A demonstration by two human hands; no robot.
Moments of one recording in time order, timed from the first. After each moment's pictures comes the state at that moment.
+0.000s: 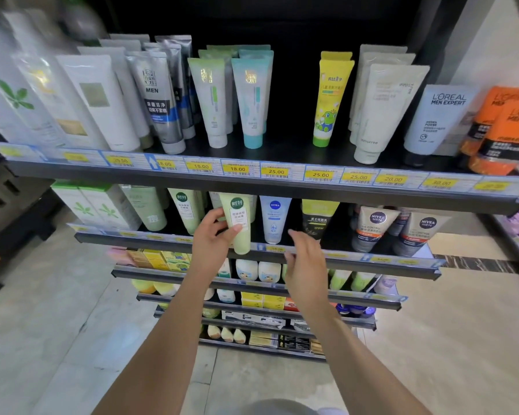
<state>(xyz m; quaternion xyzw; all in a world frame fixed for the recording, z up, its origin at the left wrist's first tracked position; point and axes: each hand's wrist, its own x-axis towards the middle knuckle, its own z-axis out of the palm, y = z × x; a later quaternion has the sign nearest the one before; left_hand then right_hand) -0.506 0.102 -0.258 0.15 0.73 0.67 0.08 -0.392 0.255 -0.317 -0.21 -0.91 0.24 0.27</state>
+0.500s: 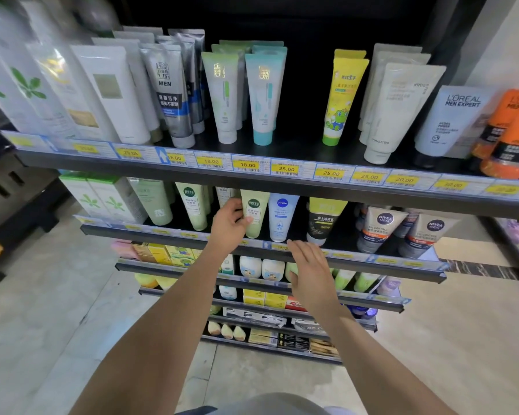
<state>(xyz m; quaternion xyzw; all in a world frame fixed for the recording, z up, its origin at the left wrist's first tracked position) -0.548 0.130 -0.277 0.18 0.77 0.60 0.11 -0.383 0.270 -0.340 -0.13 -0.97 0.13 0.13</state>
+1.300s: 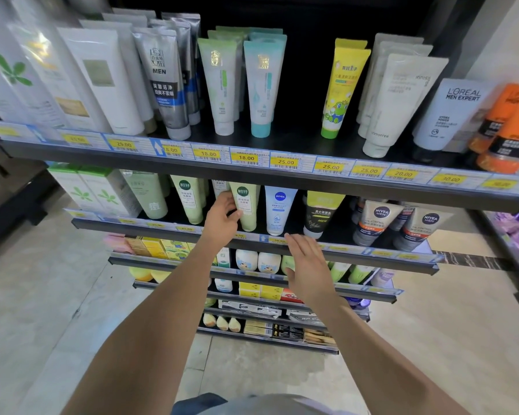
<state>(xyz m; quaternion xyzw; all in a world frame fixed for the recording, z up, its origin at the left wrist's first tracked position) -0.569 0.126 -0.300 0.20 0.78 0.59 0.11 -0.382 0.266 -0.328 -0.13 -0.98 0.14 0.11</state>
